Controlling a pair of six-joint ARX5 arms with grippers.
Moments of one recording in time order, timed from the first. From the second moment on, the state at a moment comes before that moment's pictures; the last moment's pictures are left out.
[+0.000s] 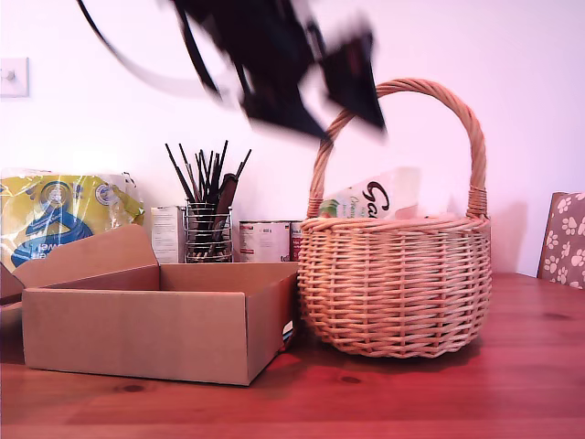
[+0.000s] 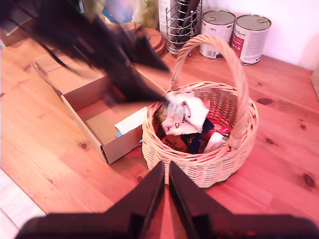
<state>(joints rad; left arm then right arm) -0.76 1.58 1.30 -0.24 0.15 0.11 0.46 0.55 0.97 -0.88 -0.15 -0.10</state>
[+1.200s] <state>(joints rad) -0.40 0.81 0.60 -0.05 0.10 0.03 0.06 0.49 0.66 -0.45 -0.18 -0.10</state>
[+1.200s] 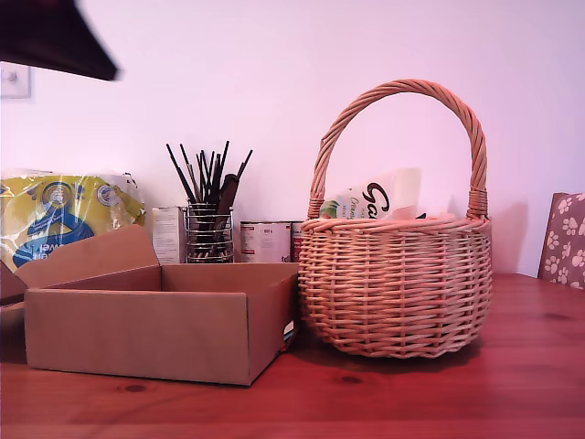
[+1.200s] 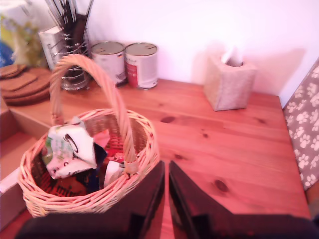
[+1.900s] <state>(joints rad) -0.32 0.29 0.51 -0.25 0.10 0.01 0.06 0.24 0.61 -0.57 -0.23 -0.08</state>
